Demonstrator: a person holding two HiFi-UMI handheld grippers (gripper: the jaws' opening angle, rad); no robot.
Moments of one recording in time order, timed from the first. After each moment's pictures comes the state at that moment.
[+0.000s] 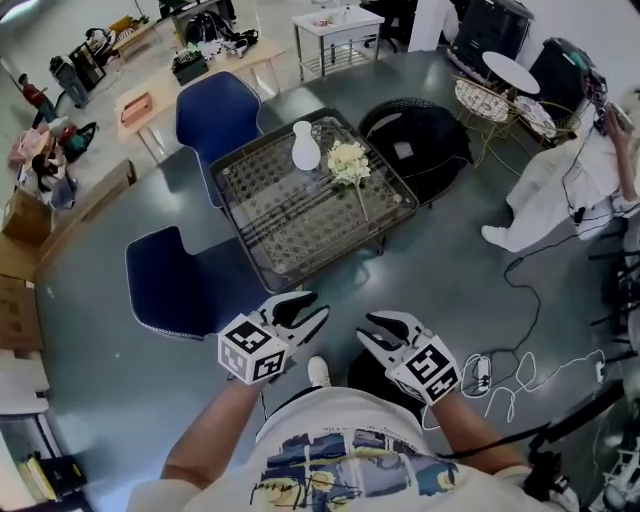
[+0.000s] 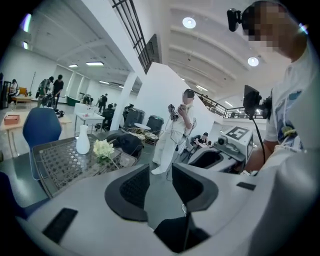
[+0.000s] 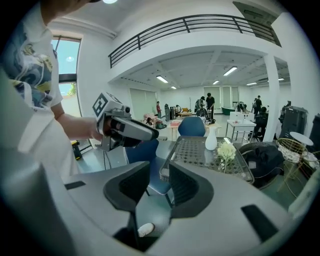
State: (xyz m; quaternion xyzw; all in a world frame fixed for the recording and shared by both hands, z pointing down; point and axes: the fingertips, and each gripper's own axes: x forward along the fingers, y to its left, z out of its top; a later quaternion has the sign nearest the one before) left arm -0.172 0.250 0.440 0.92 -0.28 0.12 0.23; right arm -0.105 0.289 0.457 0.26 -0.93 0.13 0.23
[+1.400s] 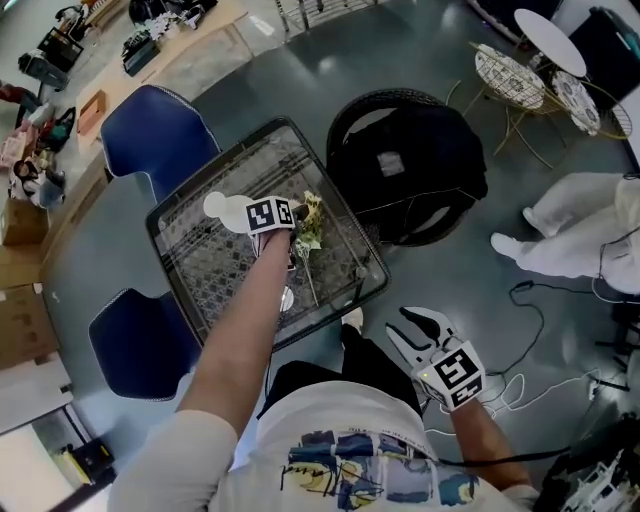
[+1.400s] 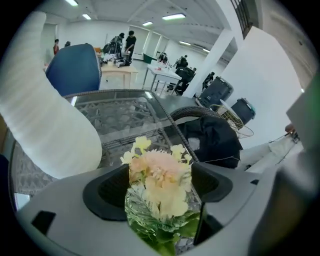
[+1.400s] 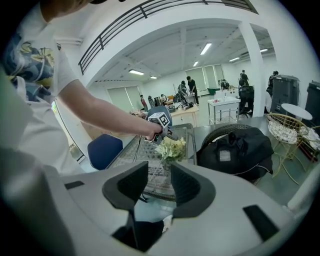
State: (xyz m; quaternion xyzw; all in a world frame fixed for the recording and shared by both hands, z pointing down) left arm -0.092 -0.346 0.750 0.63 -0.54 0.27 0.50; right arm 0.139 -0.108 0.543 0.28 -0.89 0.24 0.25
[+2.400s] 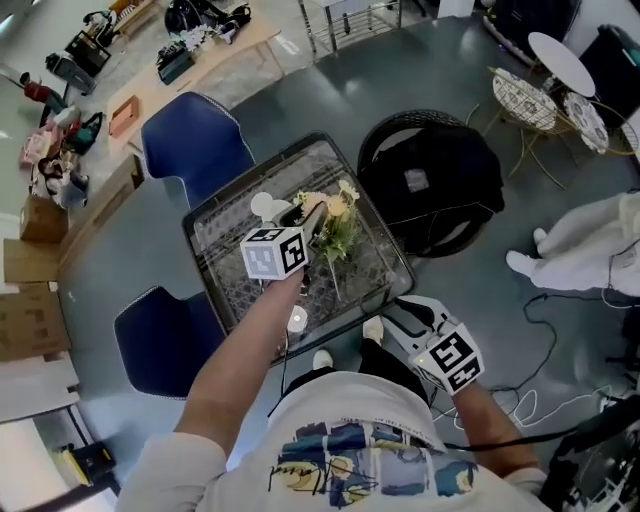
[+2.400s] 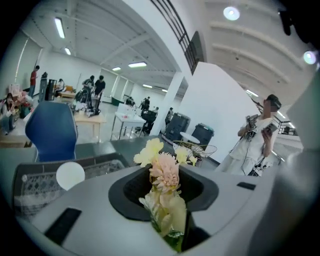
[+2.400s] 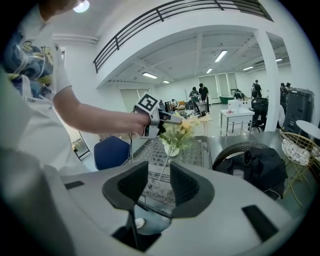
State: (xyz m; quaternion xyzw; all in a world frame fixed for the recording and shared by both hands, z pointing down) left arm -0.080 -0.316 0.541 0.81 -0.49 0.11 0.31; right arm 0.061 -0.109 0.515 0.25 -0.92 0.19 0.24
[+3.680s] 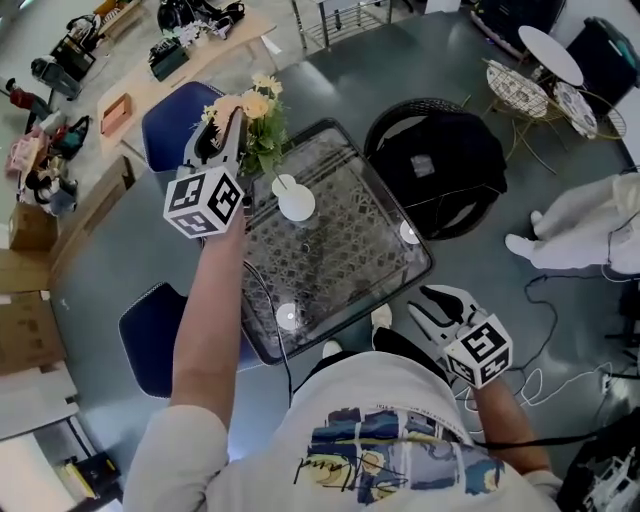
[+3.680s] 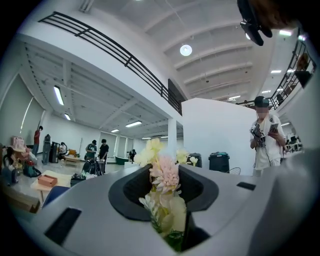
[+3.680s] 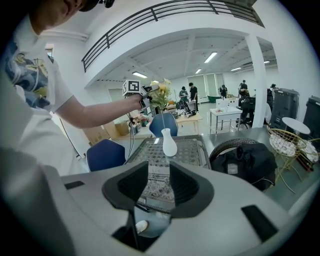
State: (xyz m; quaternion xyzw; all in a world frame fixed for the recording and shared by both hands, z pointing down) left arm -0.262 -0.366 0.322 0.81 -0.59 -0.03 0.00; right arm 0.029 -0.078 0.481 0.30 -0.90 0.20 0.25
